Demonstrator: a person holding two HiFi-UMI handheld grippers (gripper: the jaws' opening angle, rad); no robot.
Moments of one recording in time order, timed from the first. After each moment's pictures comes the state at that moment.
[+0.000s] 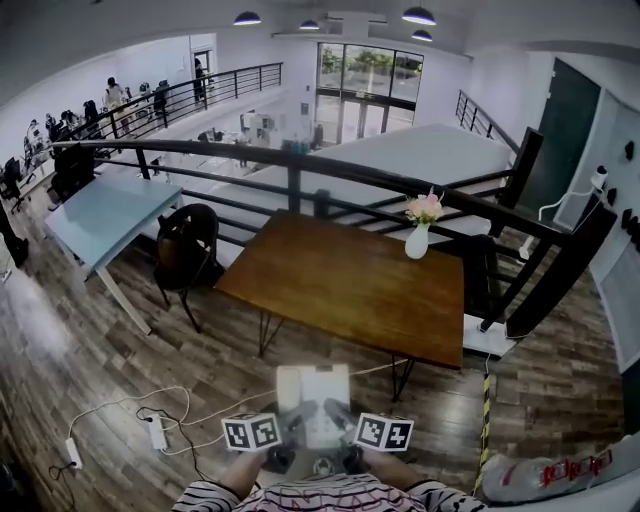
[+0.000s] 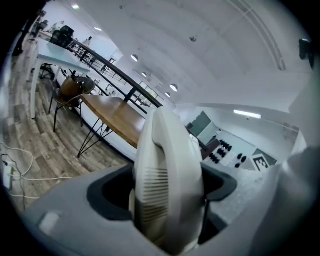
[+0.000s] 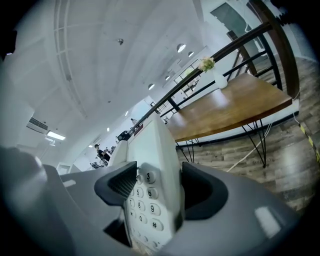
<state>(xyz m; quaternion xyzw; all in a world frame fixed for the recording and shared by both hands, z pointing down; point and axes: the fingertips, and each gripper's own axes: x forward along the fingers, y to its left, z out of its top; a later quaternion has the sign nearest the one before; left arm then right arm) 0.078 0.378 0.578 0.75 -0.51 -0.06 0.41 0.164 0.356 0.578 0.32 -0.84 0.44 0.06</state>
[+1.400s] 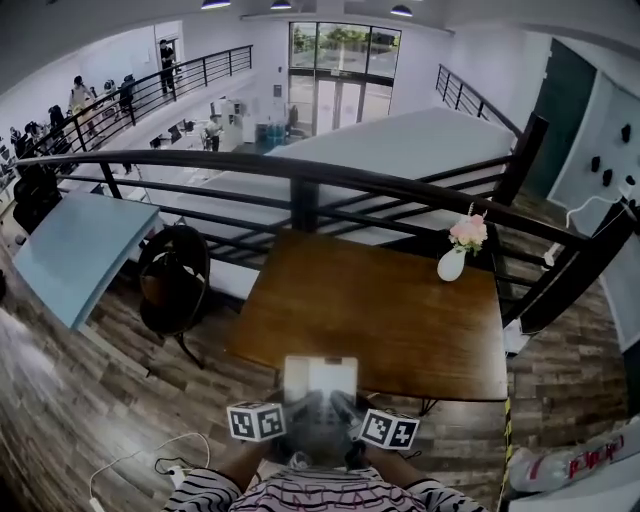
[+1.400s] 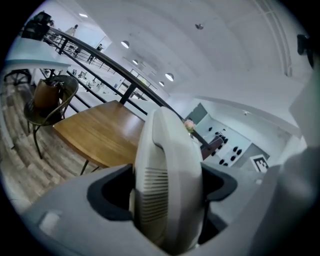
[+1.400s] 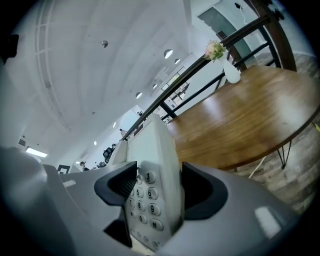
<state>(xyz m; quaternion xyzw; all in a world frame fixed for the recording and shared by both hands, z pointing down) -0.165 0.077 0.581 0.79 -0.45 0.00 0.42 -0.075 0.072 0.582 0.39 -0.80 0.46 0.02</state>
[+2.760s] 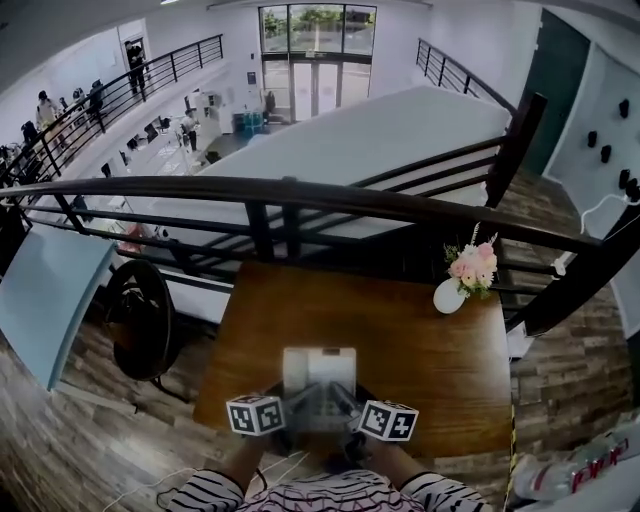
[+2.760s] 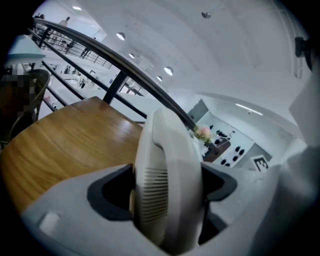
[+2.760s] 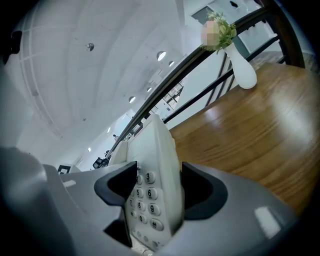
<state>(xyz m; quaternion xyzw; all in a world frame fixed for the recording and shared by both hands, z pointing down) -0.125 -0.256 0.617 0.80 -0.43 0.02 0.43 -0.036 -0.254 0.620 0.41 -0.78 0.47 0.00</state>
